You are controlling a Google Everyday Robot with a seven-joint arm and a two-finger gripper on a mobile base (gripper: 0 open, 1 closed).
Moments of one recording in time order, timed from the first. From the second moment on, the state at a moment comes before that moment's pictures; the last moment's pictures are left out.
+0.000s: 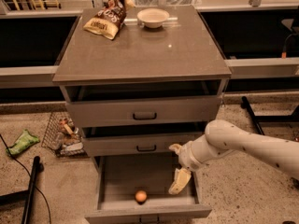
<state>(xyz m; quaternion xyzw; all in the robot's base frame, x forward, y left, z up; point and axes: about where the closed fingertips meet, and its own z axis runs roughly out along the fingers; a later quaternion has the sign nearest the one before) 0.486 -0.082 0.516 -0.62 0.71 0.24 0.21</state>
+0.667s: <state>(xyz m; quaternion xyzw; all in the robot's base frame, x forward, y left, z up) 0.488 -0.073 0.449 -0.60 0.71 0.29 0.21</state>
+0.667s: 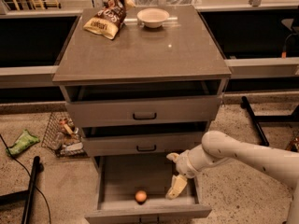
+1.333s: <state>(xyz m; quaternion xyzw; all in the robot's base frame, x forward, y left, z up) 0.511 -0.043 0.358 -0.59 0.72 0.32 0.20</state>
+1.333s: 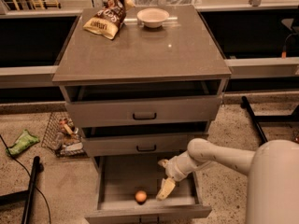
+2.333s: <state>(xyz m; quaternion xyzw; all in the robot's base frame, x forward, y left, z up) 0.551 0.024 0.226 -0.58 0.68 0.37 0.25</state>
